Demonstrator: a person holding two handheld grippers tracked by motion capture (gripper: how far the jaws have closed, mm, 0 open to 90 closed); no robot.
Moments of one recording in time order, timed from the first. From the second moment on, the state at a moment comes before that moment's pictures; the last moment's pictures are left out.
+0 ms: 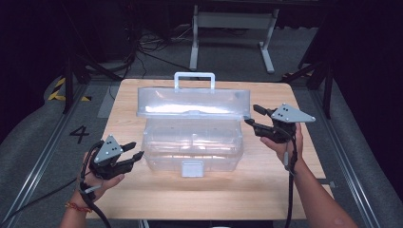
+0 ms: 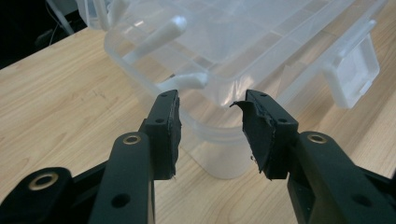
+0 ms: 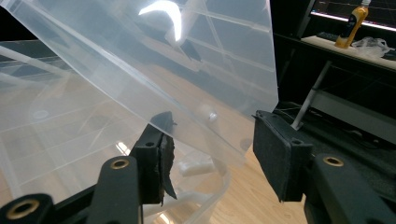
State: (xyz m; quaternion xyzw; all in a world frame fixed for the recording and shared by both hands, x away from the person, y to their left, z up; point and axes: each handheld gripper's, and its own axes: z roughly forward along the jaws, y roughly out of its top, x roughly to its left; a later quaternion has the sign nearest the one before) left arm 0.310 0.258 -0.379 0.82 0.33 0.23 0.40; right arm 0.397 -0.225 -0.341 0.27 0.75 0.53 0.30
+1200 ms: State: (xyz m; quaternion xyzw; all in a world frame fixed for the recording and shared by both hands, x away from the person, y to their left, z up) left arm 0.317 0.259 -0.456 0.87 0.36 0.15 0.30; right arm 0.419 -0.203 -0.323 0.30 0.70 0.55 0.35
